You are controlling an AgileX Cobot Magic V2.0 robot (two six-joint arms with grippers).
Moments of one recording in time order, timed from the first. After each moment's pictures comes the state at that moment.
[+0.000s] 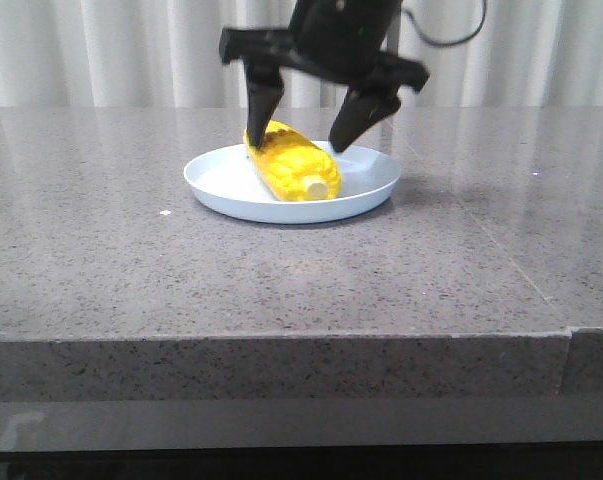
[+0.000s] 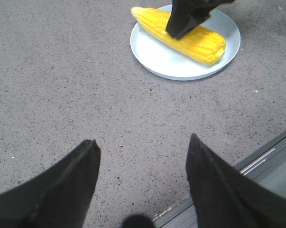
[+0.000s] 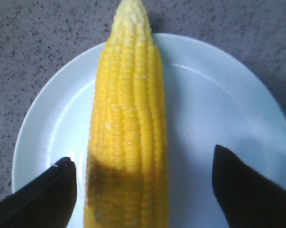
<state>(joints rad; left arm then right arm) -0.59 0.70 -0.84 0.15 0.82 -0.08 0.53 1.90 -1.67 0.07 0.76 0.25</state>
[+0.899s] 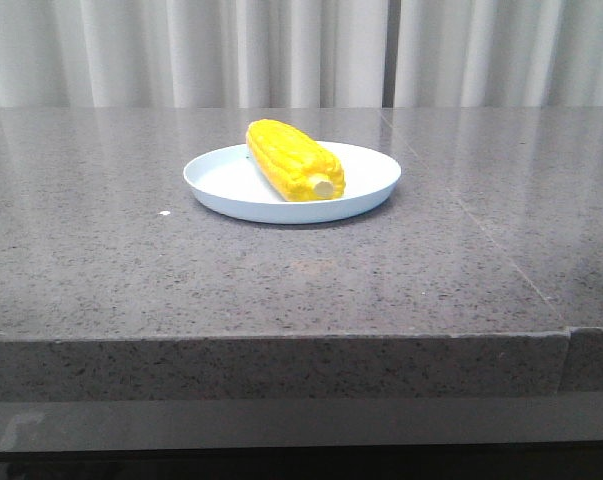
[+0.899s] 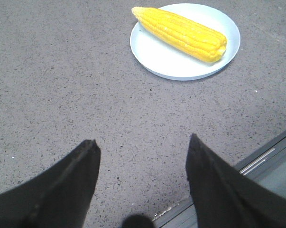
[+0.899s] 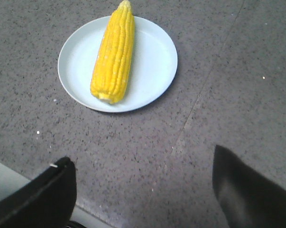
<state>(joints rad) -0.59 0.70 -0.84 0.15 0.82 -0.08 0.53 0.97 -1.07 -0.04 0.84 0.14</state>
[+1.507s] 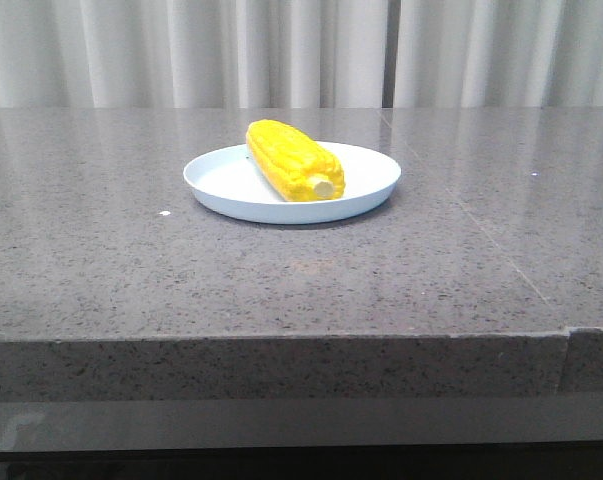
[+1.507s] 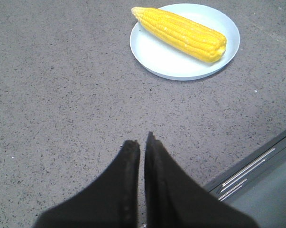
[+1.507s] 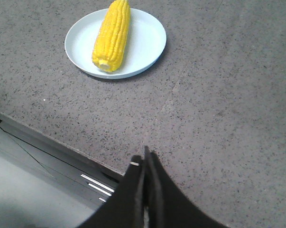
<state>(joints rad) -0.59 0.70 -0.84 0.15 0.82 -0.08 0.53 0.56 -0.83 -0.05 0.89 0.14</state>
